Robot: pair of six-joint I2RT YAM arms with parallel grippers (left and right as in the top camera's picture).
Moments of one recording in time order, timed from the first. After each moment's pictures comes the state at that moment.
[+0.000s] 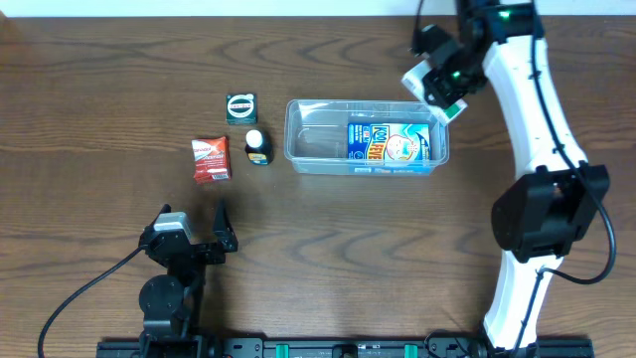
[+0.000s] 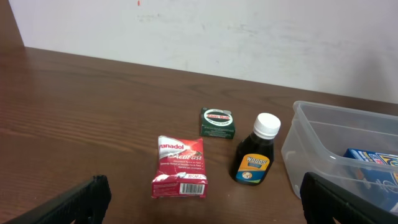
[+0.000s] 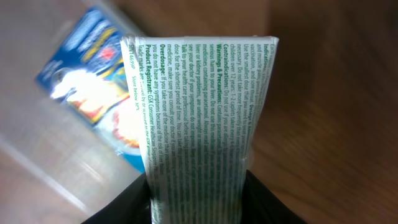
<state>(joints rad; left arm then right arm) -0.02 0.01 0.05 -0.18 -0.03 -0.17 0.17 2.16 2.14 -1.36 -0.12 -0.55</state>
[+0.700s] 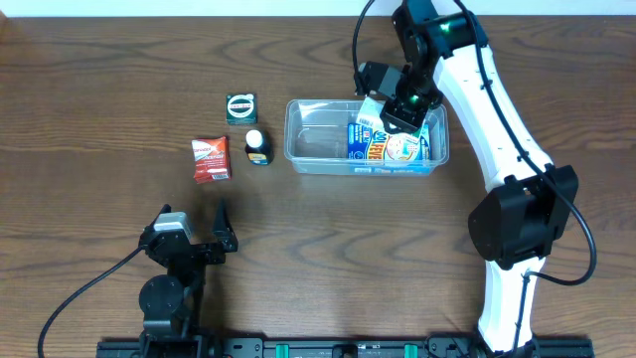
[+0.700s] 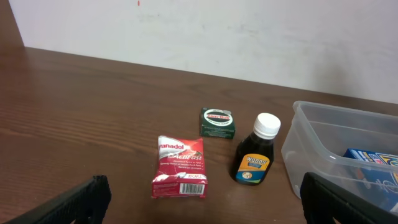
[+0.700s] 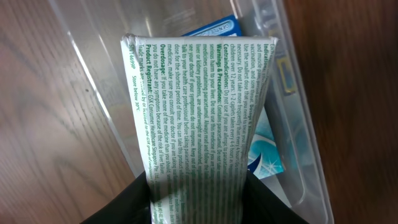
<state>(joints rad) -0.02 0.01 0.05 -0.18 -0.03 -0.17 0.32 2.16 2.13 -1.44 -0.17 -0.82</state>
